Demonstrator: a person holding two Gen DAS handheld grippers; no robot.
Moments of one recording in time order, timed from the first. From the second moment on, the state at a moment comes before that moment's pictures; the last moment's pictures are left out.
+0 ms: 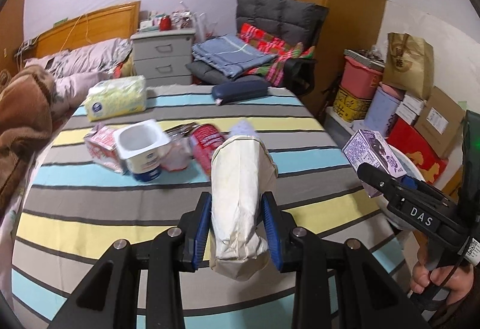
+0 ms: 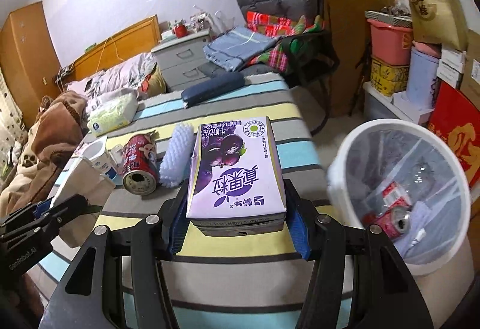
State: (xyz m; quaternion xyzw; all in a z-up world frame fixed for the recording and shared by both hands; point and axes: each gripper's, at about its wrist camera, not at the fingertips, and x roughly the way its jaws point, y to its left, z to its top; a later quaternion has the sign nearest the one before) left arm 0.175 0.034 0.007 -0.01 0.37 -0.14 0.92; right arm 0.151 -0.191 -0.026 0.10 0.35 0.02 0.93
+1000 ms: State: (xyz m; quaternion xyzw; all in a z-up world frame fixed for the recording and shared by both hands) left arm 0.169 -0.179 0.020 0.06 0.36 -0.30 0.88; right arm 0.100 -0.336 -0.023 0.13 0.33 -0.10 0.93
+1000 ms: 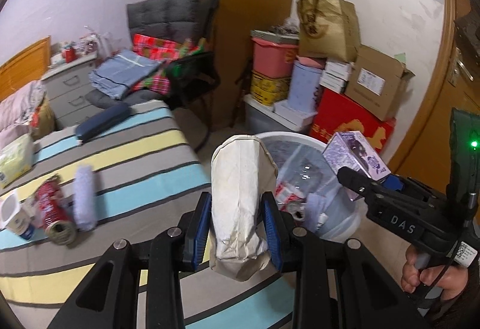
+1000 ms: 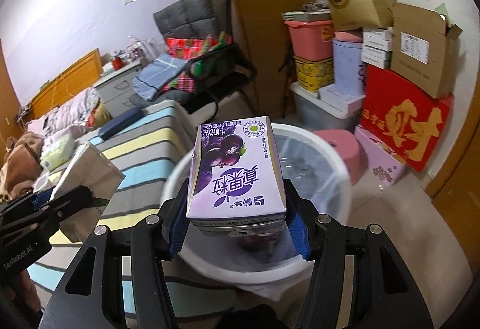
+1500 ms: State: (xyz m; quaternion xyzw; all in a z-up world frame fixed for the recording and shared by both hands) left arm 0.199 -0.252 -0.016 0.08 0.40 -0.32 0.86; right arm 0.121 -0.380 -0.061 0.13 0.39 -0.11 0.90
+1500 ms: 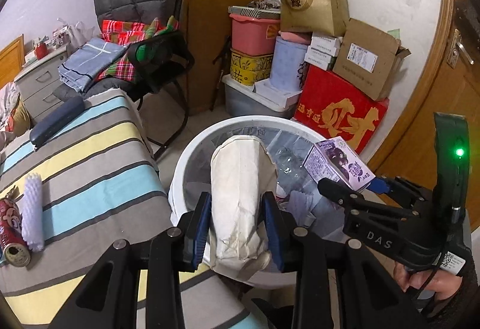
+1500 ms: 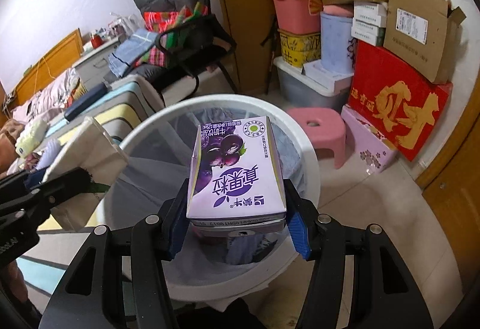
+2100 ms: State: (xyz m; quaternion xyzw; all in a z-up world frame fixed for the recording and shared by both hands) left arm 0.206 -0.242 -0.015 0.06 0.40 -0.31 0.86; right arm 0.120 -0.388 -0.064 0.13 0.39 -0.11 0.90
